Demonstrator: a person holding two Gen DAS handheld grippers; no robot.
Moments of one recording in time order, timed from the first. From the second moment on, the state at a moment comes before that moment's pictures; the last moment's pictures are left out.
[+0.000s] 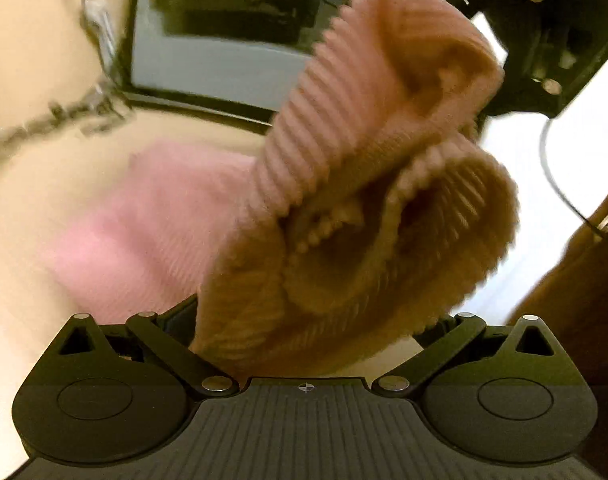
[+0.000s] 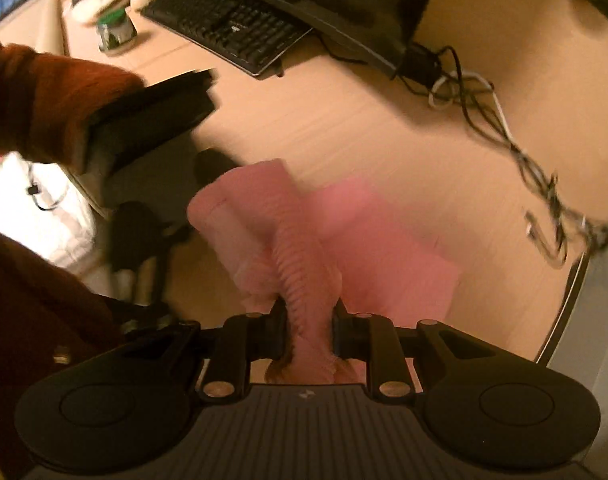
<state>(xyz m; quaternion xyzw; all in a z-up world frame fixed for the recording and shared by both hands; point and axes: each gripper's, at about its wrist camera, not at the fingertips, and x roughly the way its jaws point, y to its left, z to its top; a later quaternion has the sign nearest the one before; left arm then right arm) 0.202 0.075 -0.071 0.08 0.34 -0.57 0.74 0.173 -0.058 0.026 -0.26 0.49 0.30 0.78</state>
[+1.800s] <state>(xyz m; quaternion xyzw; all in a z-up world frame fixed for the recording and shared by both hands) 0.262 0.071 -0.037 0.05 0.41 -0.40 0.82 0.252 -0.151 -0.063 0.18 0.46 0.13 0.86</state>
